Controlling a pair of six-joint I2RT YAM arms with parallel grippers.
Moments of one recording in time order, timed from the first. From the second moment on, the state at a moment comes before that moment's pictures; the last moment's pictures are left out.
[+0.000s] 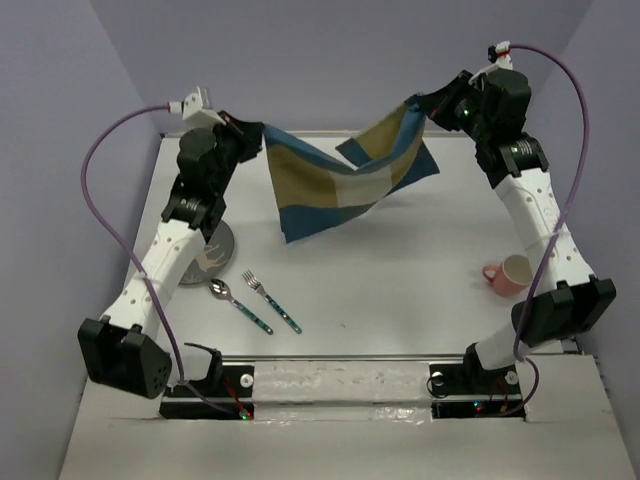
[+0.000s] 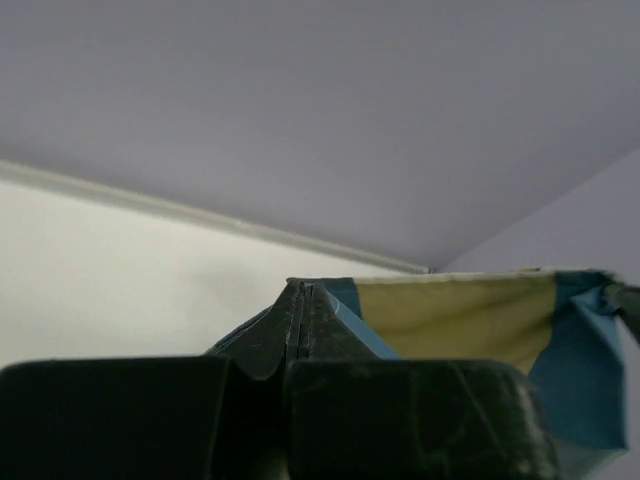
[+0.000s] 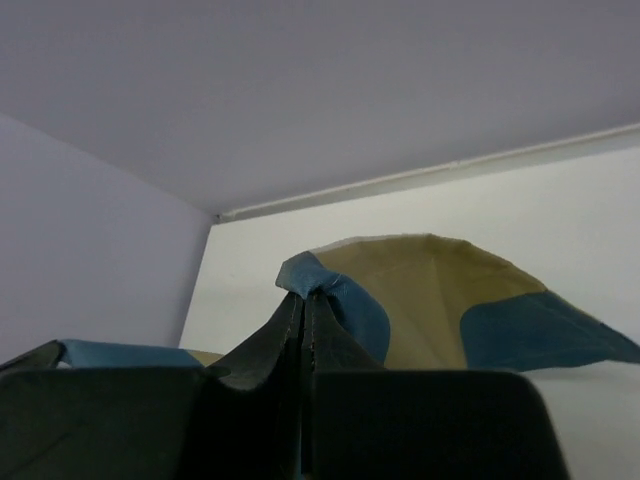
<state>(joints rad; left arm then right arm) -0.30 1.22 1.16 0.08 -0.05 -0.66 0.19 1.49 1.72 -0.35 -0.16 0.63</state>
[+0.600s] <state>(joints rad) -0.29 0.76 1.05 0.18 -0.15 -0.64 0.18 0.88 1.38 -0.22 -0.11 0.60</state>
